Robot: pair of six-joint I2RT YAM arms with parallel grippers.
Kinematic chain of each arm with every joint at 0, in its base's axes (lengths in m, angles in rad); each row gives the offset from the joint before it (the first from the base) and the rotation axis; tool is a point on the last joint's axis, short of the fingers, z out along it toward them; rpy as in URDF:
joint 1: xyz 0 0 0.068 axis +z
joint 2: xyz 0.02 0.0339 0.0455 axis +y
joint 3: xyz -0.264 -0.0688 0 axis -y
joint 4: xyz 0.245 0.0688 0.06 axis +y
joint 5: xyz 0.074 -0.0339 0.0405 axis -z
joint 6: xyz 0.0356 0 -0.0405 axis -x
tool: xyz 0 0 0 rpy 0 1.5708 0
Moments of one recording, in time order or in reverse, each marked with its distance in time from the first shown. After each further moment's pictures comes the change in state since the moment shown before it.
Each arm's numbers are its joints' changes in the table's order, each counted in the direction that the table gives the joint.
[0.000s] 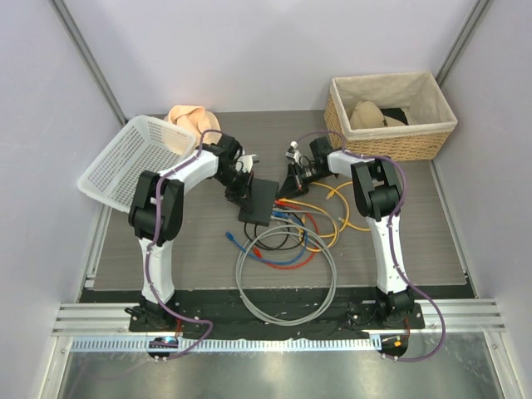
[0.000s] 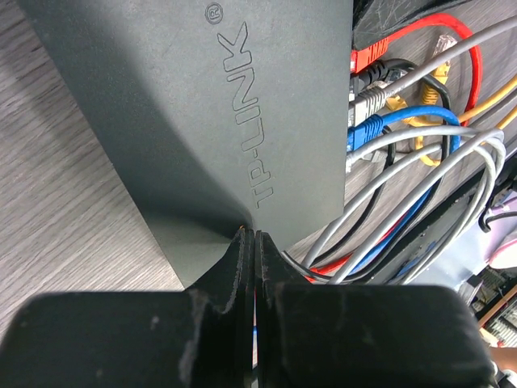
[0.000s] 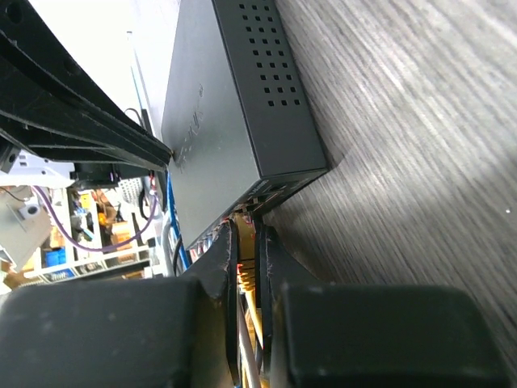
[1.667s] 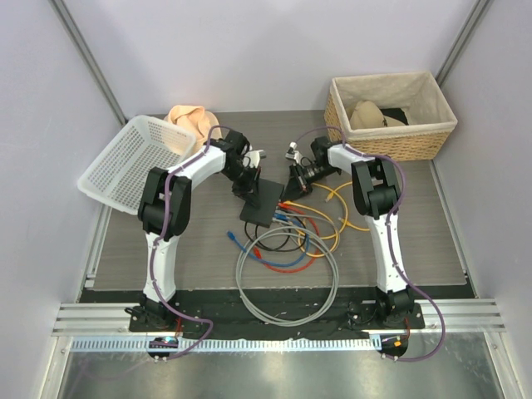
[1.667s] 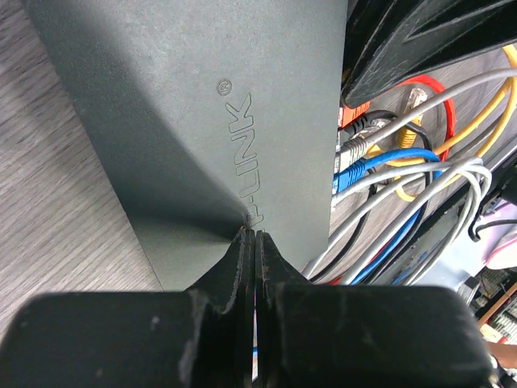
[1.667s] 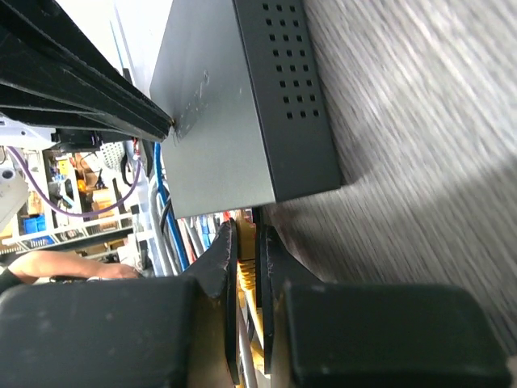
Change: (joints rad) left arm -0.026 0.093 0.133 0.026 0.015 0.006; right arm -0.021 0.052 0.147 0.343 0.020 0.287
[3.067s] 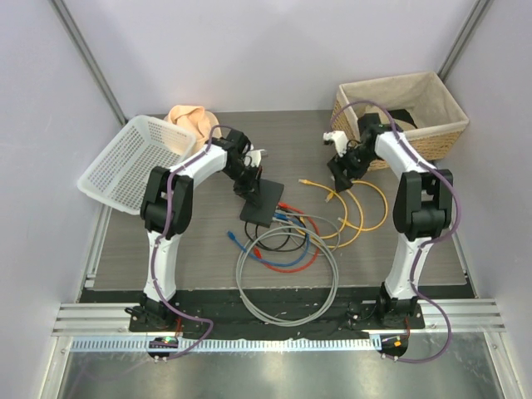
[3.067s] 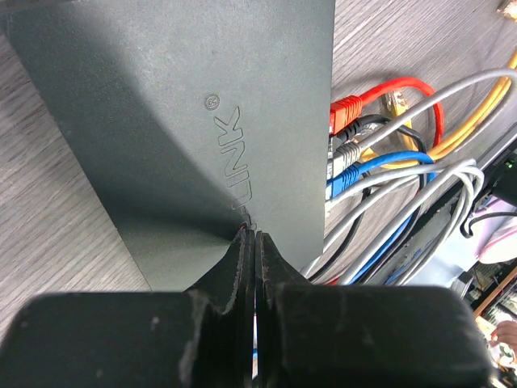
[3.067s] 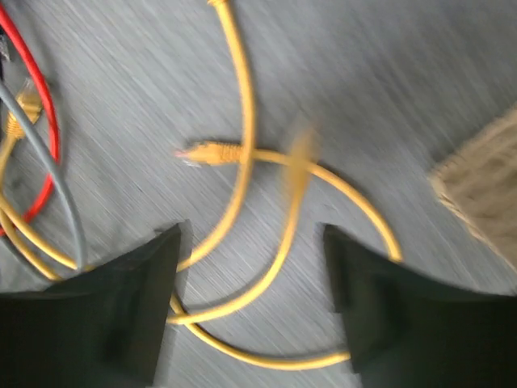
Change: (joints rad) left arm -0.002 0.027 0.038 0.018 0.024 -0.003; right arm -0.219 -0.464 -0.177 0.105 0.673 0.555
